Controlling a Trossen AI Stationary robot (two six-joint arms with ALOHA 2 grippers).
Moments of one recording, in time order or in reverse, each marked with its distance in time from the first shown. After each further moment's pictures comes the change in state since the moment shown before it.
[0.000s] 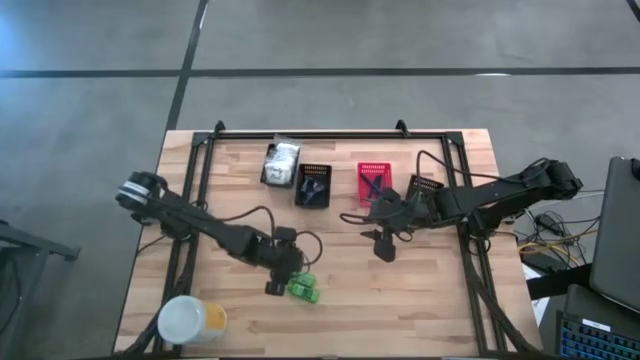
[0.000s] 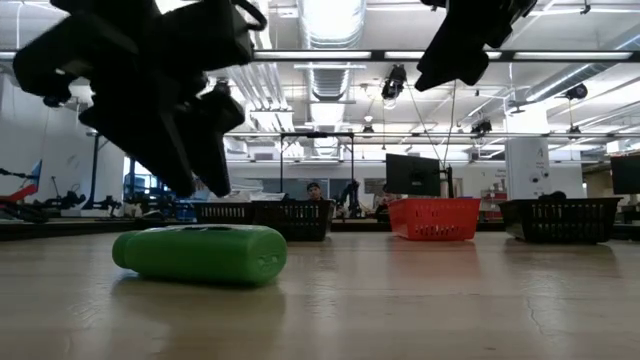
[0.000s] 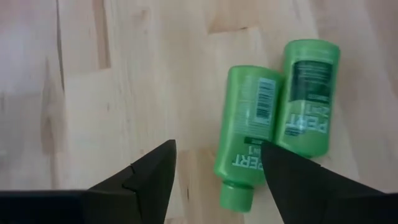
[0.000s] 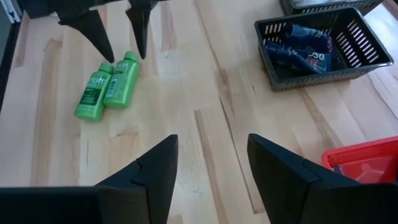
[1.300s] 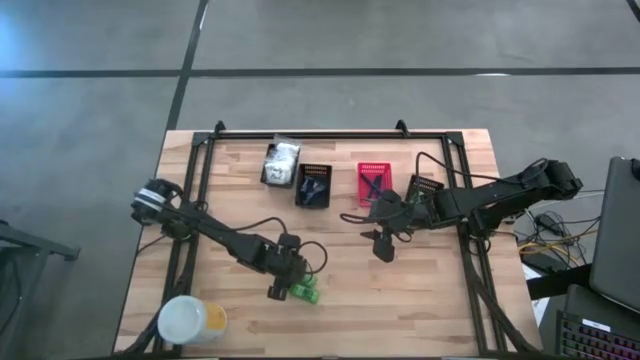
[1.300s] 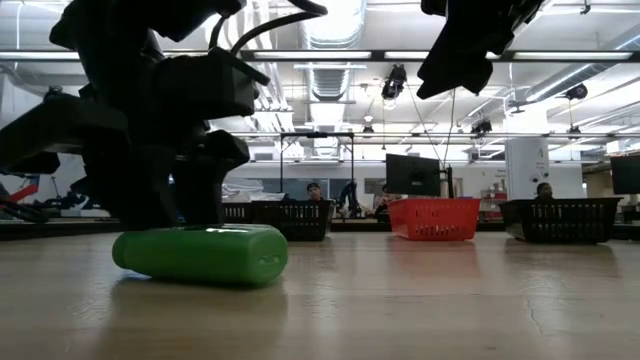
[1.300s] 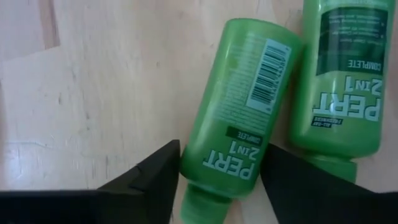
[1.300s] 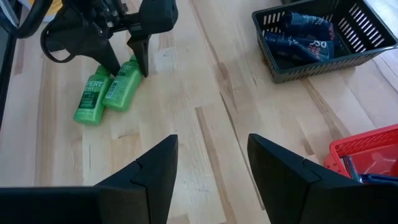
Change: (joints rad) left arm -0.009 0.155 -0.011 0.085 -0.003 0.031; right arm 0.000 0.000 -0.031 0.028 0.000 0.063
